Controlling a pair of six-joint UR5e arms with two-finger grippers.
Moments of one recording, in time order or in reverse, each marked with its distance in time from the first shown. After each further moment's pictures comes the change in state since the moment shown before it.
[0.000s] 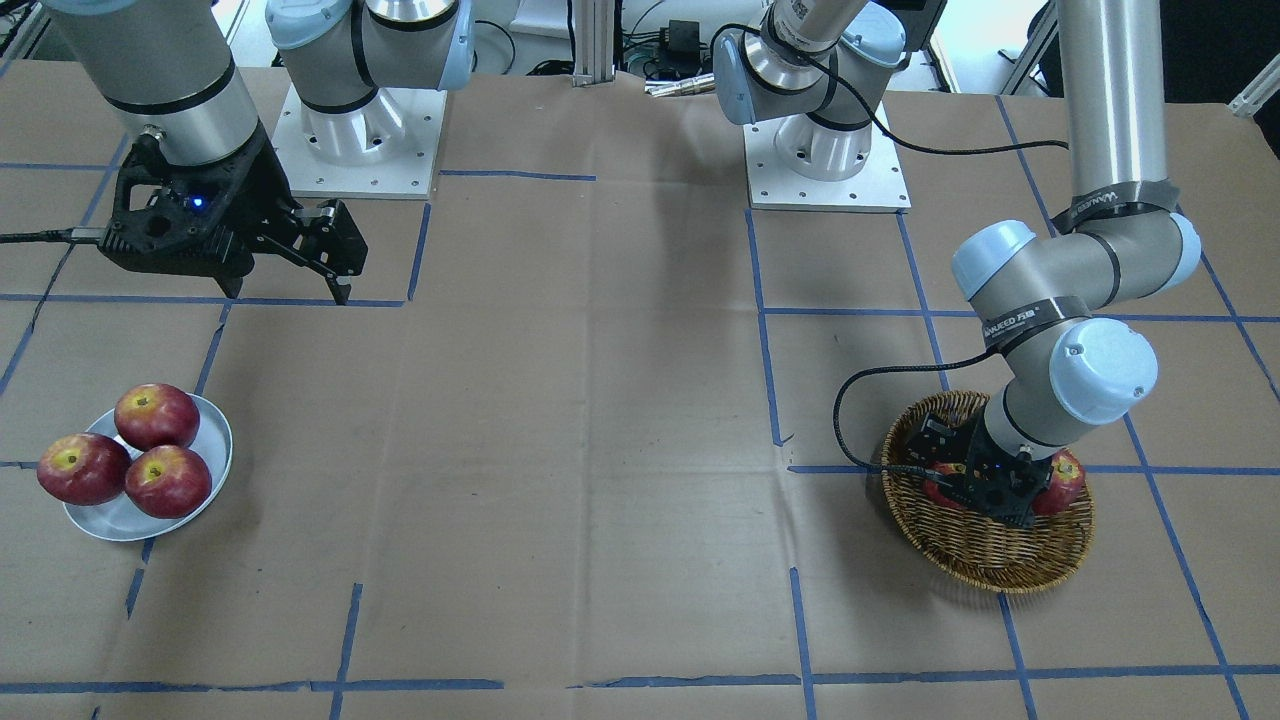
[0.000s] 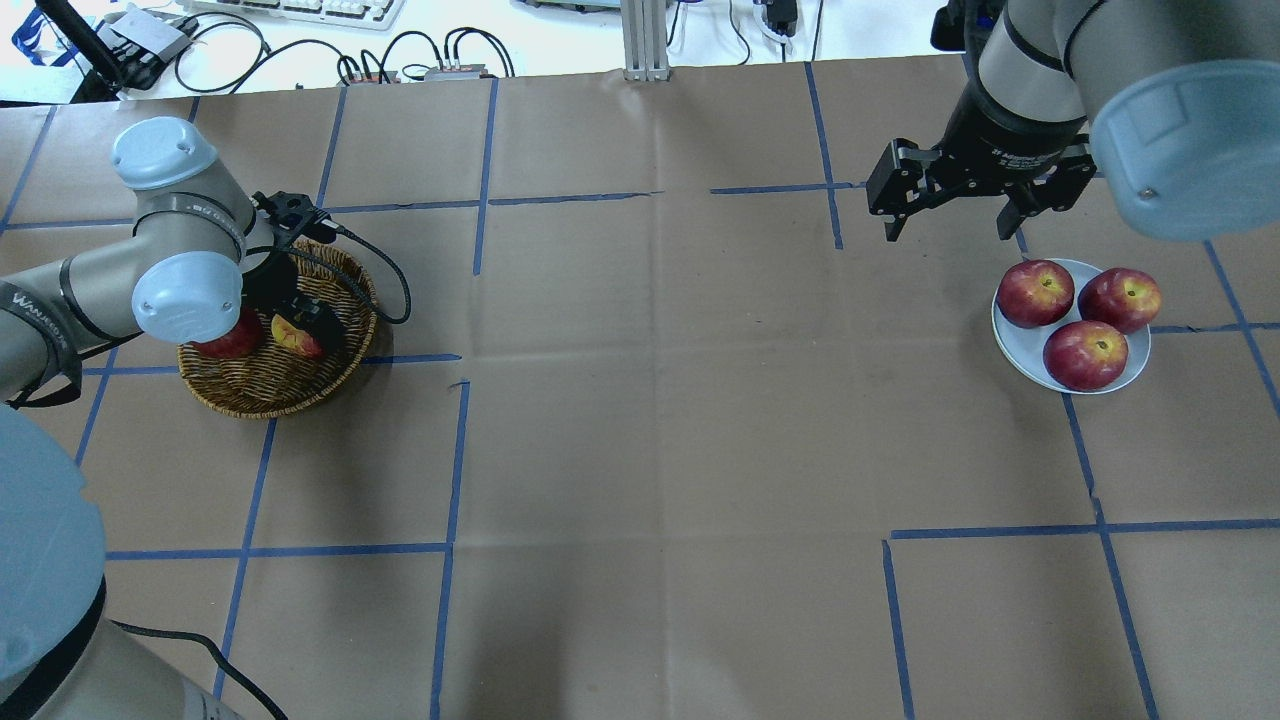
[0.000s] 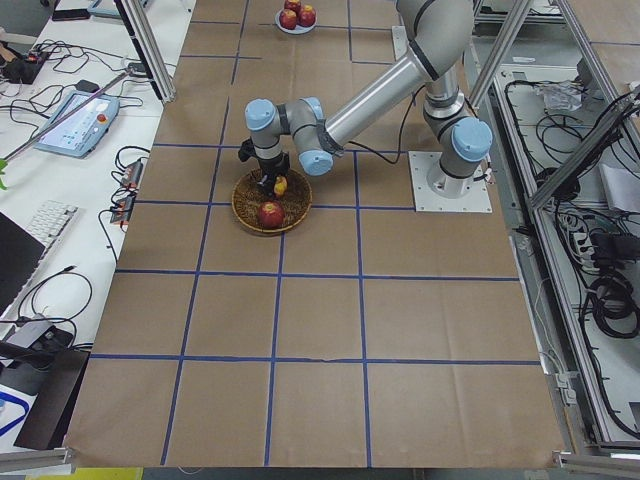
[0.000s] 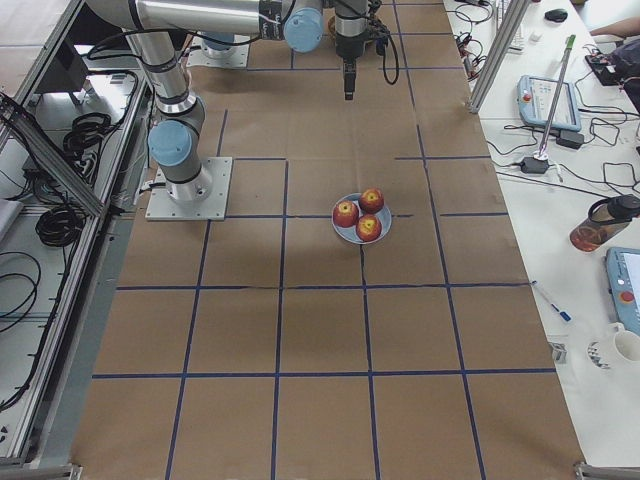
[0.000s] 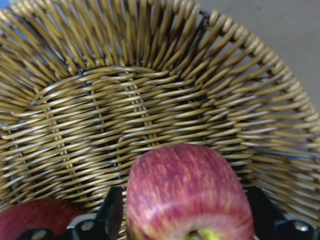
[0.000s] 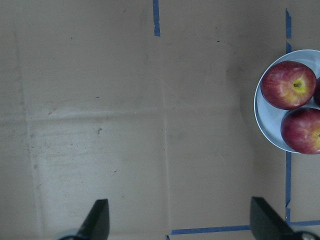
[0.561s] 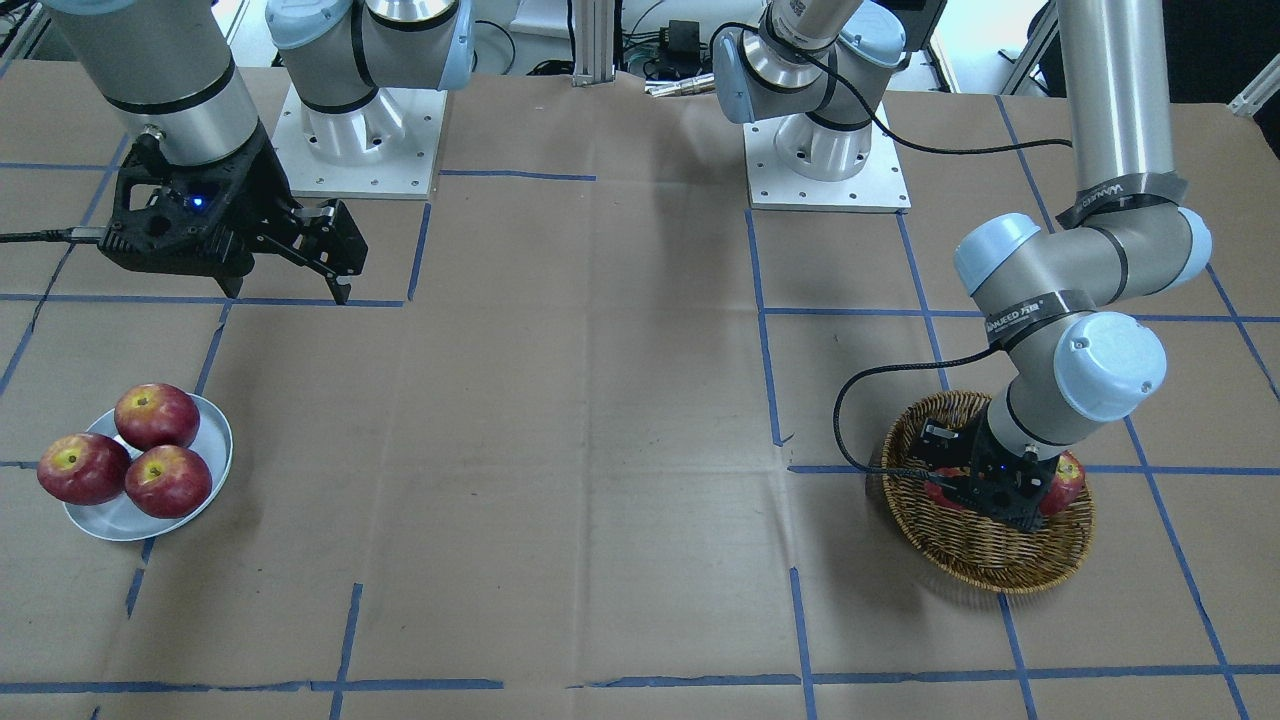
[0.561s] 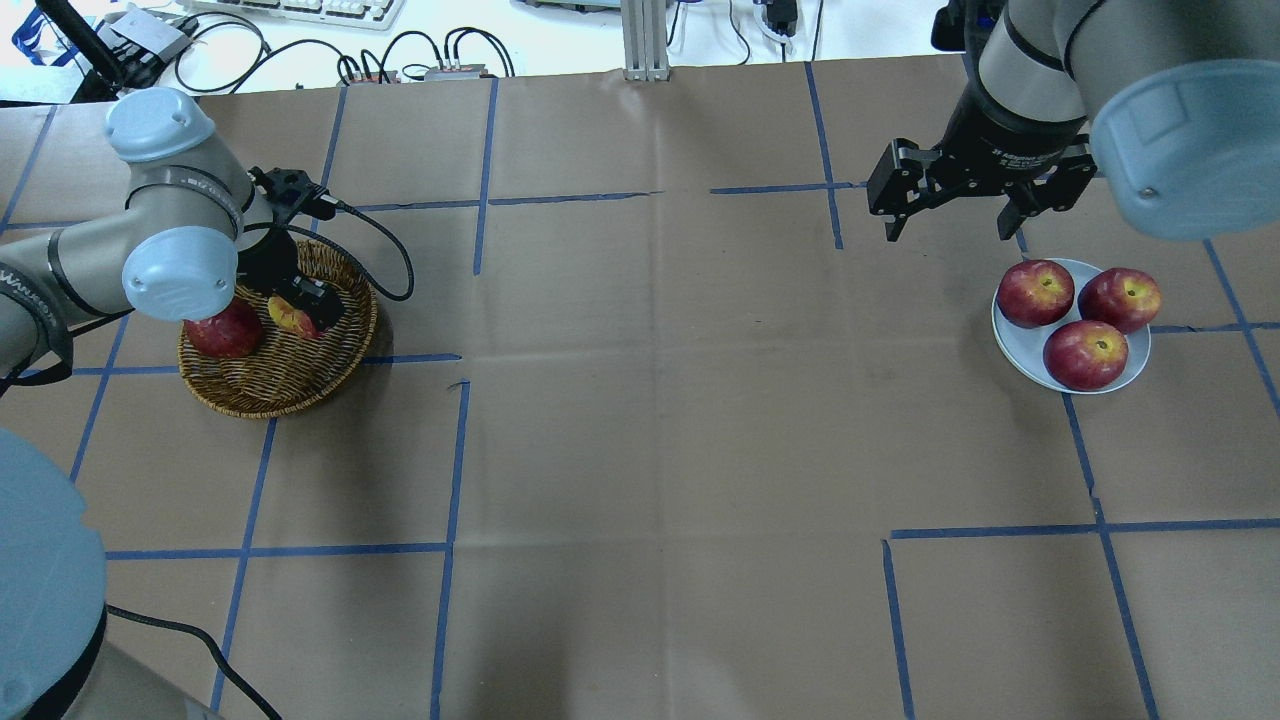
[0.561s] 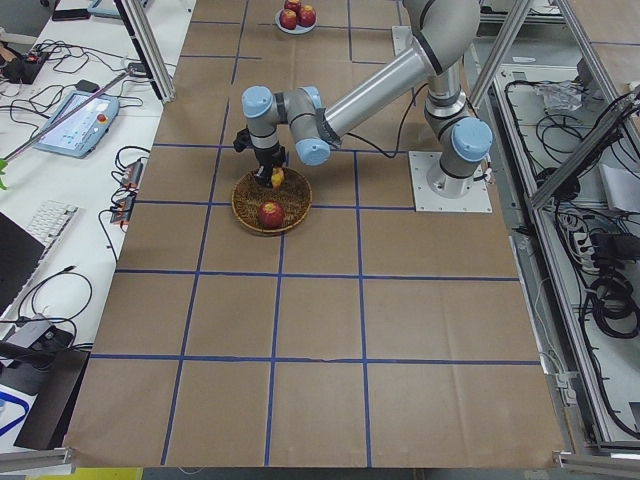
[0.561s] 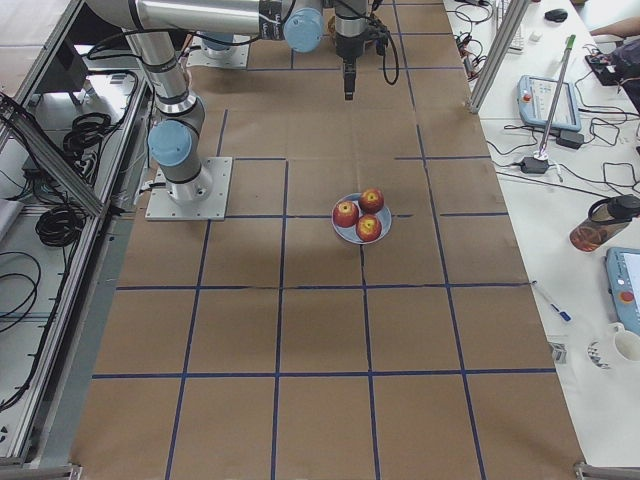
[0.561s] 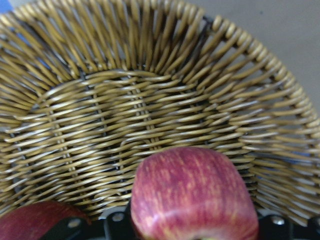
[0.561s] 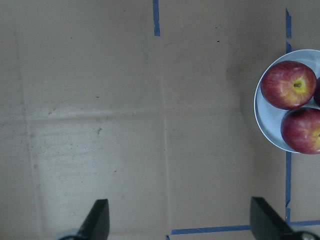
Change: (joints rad) left arm -0.040 0.057 0.058 -0.102 -0.009 -0.118; right arm 0.000 0.000 0.000 0.000 0.000 0.000
